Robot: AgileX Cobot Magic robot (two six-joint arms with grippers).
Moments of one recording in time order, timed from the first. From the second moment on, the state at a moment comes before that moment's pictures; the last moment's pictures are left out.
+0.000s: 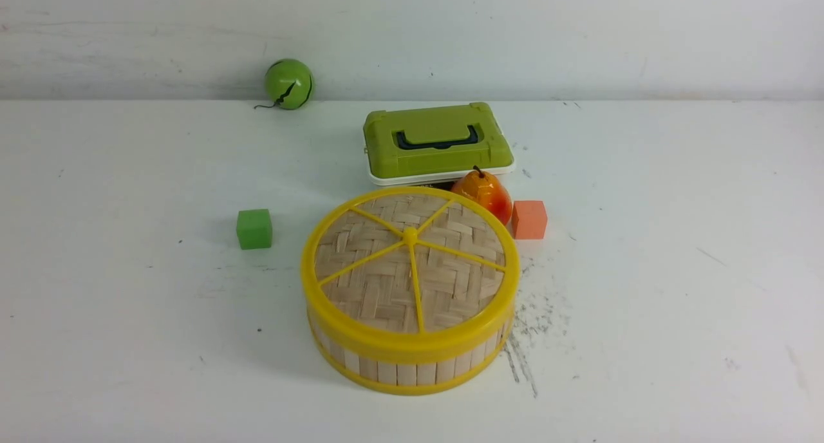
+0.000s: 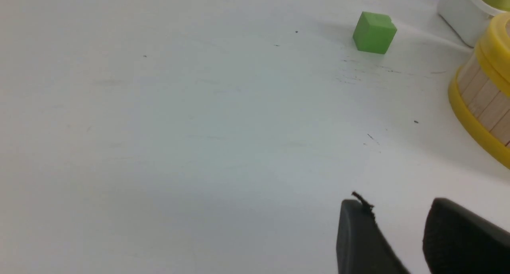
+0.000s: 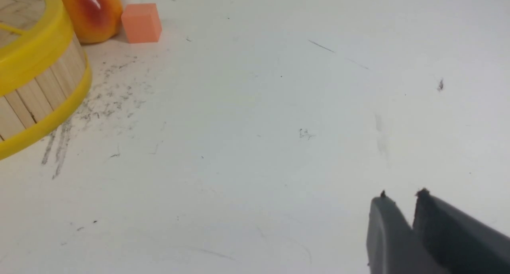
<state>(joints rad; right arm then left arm) 0.02 -0.01 0.02 -0.05 0.38 0.17 0.02 -0.01 0.03 -0.01 0.36 -0.20</state>
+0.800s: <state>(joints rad) 0.02 -0.01 0.03 0.83 0.28 0.34 0.02 -0.01 0.03 -0.01 0.36 -0.20</state>
